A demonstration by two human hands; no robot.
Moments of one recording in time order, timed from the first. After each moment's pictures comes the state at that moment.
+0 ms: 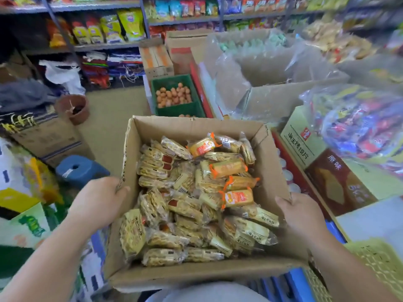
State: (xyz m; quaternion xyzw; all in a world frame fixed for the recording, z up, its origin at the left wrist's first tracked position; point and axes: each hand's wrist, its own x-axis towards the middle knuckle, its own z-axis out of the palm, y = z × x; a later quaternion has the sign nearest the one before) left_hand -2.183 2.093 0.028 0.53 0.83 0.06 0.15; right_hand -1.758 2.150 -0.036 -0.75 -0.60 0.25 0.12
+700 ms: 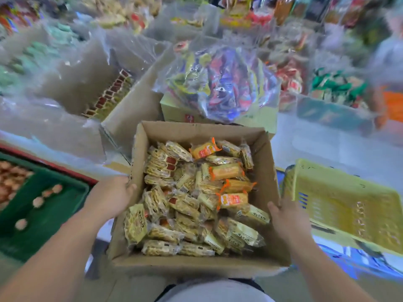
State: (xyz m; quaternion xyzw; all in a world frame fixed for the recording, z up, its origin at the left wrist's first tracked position) left_hand -2.000 2.479 -0.046 0.88 0.42 -0.13 0.16; right_hand -1.769 2.131 -0.078 -0.97 -0.08 0.17 0.18
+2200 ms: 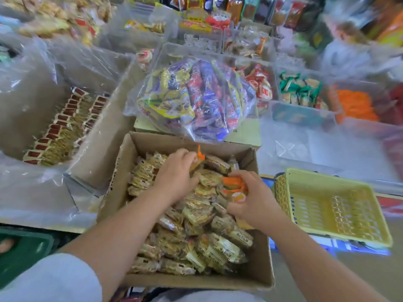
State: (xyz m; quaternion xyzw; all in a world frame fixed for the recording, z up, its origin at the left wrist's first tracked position) left_hand -1.802 2.482 -0.083 0.96 0.11 0.03 0.24; right_hand -1.756 2.246 -0.031 -0.89 -0.22 0.20 0.34
